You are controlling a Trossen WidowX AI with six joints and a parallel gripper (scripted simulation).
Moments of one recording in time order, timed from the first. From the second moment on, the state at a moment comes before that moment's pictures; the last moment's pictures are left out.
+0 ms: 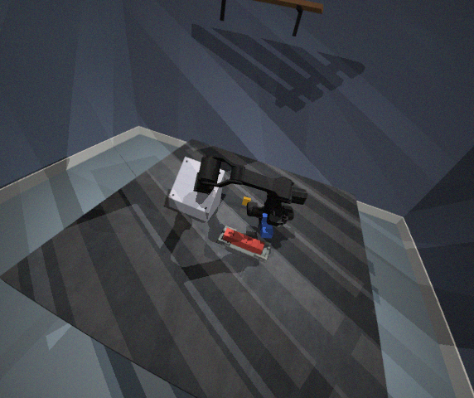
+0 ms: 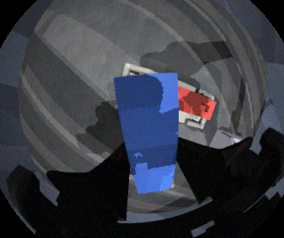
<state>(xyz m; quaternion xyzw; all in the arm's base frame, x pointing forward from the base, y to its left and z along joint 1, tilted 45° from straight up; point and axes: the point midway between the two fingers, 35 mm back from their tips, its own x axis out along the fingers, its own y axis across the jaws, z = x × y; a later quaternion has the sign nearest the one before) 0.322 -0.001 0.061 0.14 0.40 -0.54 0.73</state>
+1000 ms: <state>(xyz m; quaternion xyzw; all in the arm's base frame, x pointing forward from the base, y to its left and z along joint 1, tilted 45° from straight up) 0.293 -0.054 0.088 0.25 0.29 -0.60 0.70</state>
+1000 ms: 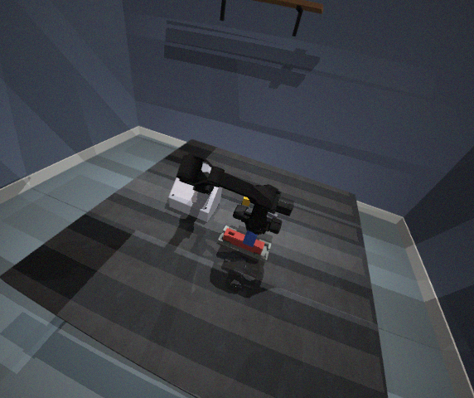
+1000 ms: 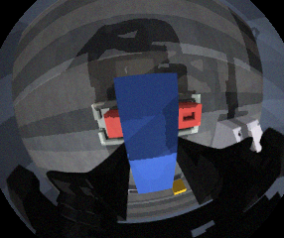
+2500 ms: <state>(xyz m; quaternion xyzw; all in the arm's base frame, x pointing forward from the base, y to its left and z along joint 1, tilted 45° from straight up) 0.298 -0.083 0.062 0.26 0.28 -0.60 0.70</state>
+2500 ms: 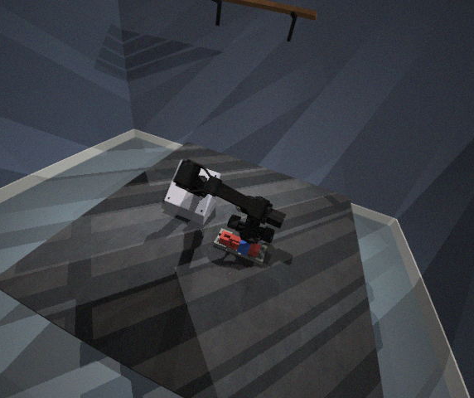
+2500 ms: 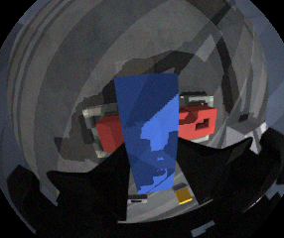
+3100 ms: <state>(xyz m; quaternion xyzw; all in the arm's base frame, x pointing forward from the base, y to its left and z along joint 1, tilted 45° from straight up) 0.298 -0.083 0.063 0.26 0.28 -0.60 0.70</state>
